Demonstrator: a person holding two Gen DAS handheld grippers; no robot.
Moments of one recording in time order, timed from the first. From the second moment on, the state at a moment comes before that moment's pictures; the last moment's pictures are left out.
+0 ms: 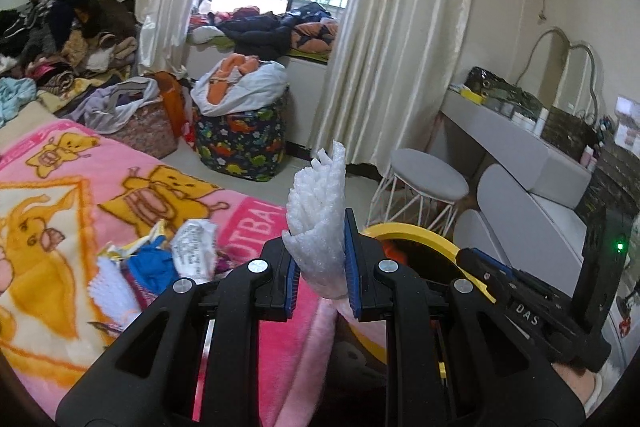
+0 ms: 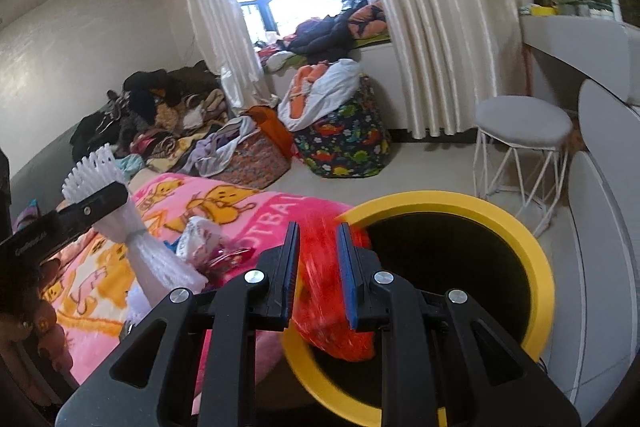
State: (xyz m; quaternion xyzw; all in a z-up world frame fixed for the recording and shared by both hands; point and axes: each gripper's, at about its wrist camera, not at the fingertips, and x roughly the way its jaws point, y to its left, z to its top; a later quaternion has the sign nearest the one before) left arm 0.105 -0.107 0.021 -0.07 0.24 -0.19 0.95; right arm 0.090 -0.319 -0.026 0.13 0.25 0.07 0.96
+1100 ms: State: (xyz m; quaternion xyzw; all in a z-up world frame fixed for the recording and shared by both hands) left arm 0.140 -0.165 -0.036 -0.05 0.32 -0.22 0.92; right arm 0.094 -0.389 -0.067 0.19 0.30 -0.02 0.94
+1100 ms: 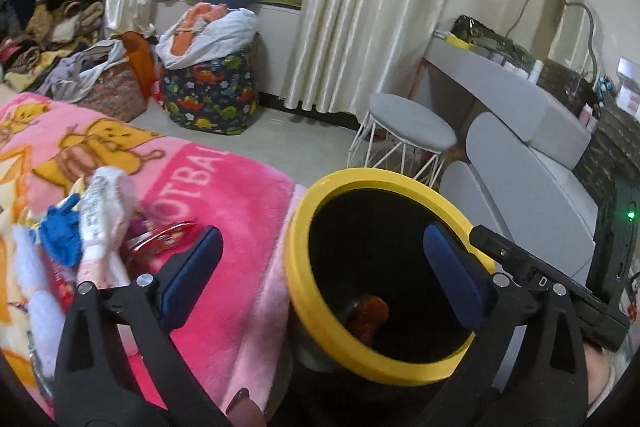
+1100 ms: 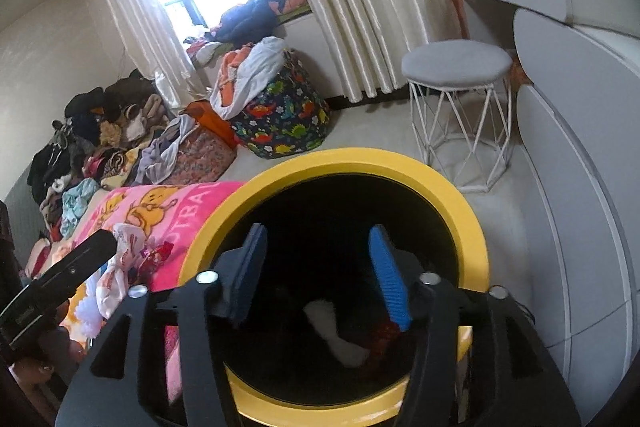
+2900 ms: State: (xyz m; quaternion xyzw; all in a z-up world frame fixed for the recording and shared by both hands) left arm 0.077 0.053 -0.019 -0.17 0.27 -0.04 0.95; right arm 0.107 -0.201 -0.023 0.07 0.29 0.17 0.94
